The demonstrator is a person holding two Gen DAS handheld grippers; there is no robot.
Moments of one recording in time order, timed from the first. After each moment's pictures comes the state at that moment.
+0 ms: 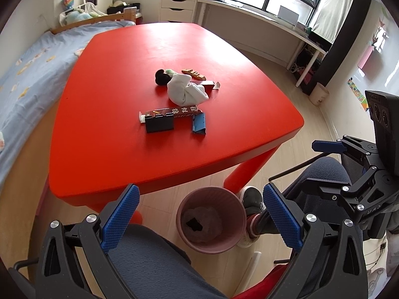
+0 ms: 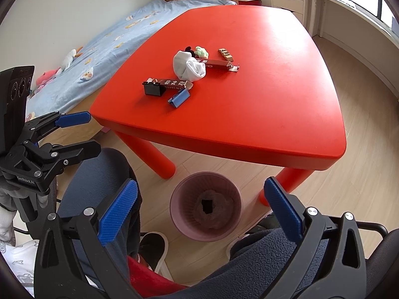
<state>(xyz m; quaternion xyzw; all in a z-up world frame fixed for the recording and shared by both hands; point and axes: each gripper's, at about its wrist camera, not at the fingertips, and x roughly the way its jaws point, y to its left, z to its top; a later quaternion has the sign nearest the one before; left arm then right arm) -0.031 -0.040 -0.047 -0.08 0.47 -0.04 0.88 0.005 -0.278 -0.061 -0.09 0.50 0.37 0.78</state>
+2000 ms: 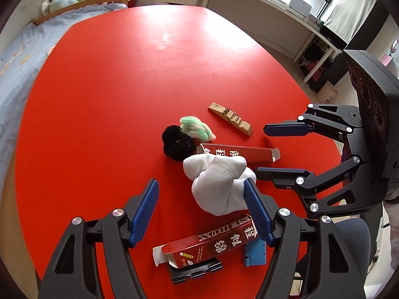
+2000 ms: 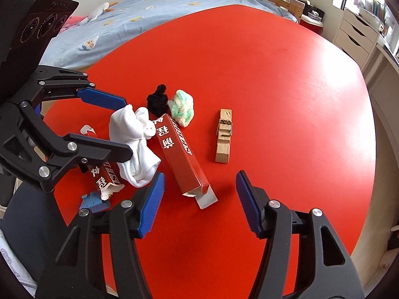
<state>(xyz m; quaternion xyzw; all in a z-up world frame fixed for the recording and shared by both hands) 0.145 0.014 -0.085 -0.10 0.52 -0.06 0.85 0.183 -0.151 -0.100 -0.26 0.44 0.48 0.71</state>
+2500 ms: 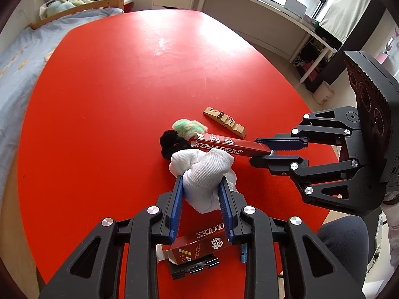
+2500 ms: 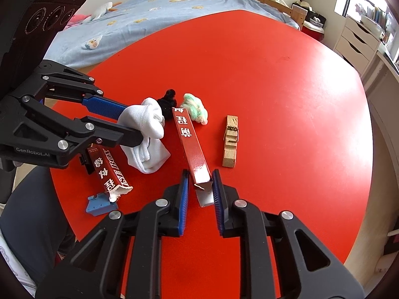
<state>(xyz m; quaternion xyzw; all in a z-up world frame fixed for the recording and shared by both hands) 0.136 0.016 -0.077 -0.09 0.51 -0.07 0.85 0.172 -0.152 -0.088 -0.26 0.43 0.48 0.72</state>
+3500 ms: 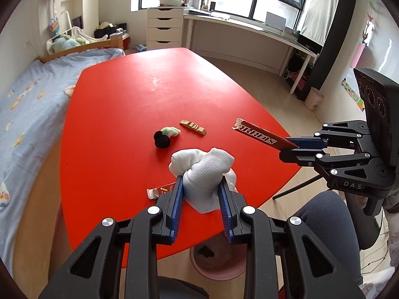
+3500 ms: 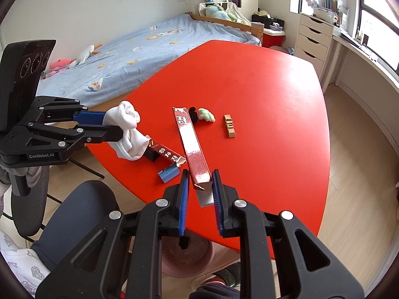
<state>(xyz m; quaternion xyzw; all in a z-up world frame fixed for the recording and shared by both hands) 0.031 -0.017 0.004 -0.04 0.43 -0.07 0.90 0.068 -0.244 -0.002 -0.15 0.41 0.42 0.80</state>
